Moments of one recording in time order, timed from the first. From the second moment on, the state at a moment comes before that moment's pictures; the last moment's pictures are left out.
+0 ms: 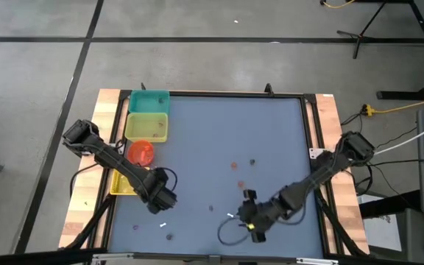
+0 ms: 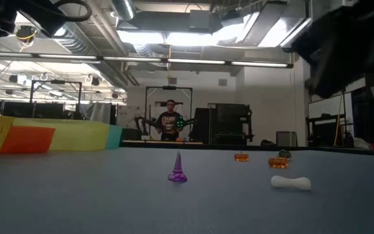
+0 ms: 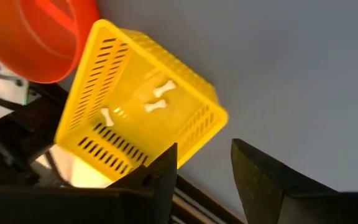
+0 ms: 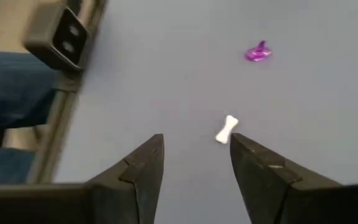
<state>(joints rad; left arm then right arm) -0.54 1.66 1.25 -1.44 0.08 -1.22 0.66 1.72 1.04 -0.20 0.21 0.47</state>
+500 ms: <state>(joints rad) -0.54 1.66 1.25 -1.42 0.08 -1.23 0.70 1.91 1.04 -0.10 0.41 0.47</state>
